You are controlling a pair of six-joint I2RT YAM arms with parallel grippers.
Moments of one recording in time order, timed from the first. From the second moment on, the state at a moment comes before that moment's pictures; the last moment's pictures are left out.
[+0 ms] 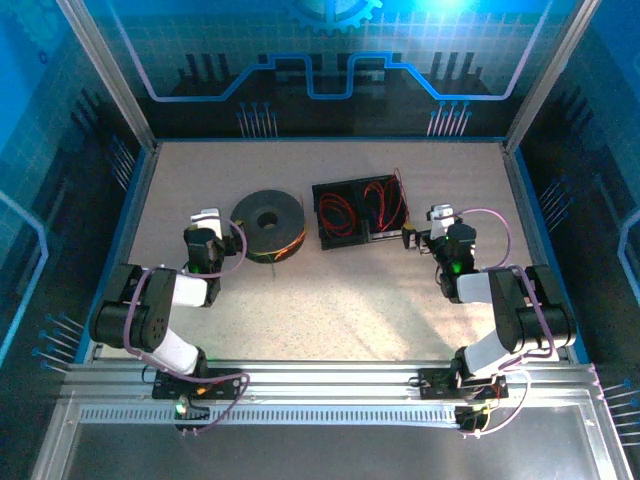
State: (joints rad) left arm -0.05 1.55 0.35 0.84 -0.21 -0.11; right arm 0.07 1.53 0.39 0.79 -0.05 -0.08
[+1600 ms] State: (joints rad) left arm -0.03 0.75 0.55 -0.19 -0.03 -0.65; right arm 0.02 0.75 0.65 -0.33 -0.36 0.38
